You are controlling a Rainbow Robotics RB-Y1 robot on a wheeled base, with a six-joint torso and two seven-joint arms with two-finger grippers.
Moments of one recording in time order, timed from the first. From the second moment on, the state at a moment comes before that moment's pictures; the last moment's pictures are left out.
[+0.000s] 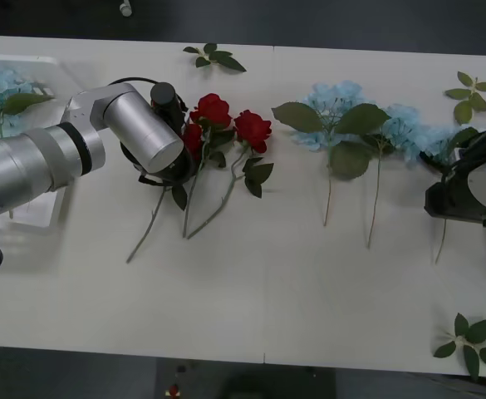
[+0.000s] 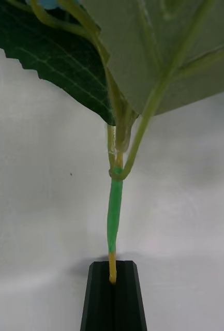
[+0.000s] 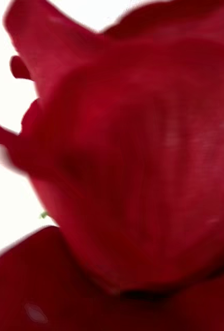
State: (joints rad) right arm -0.76 -1.04 1.00 -1.20 -1.02 0.89 0.89; left arm -1.14 0.54 -1.19 -0.94 0.91 0.94 -1.05
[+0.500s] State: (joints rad) right arm -0.76 -1.04 1.00 -1.21 -1.00 0.82 0.89; left arm -1.14 0.76 -1.10 -1.12 1.11 1.03 -1.33
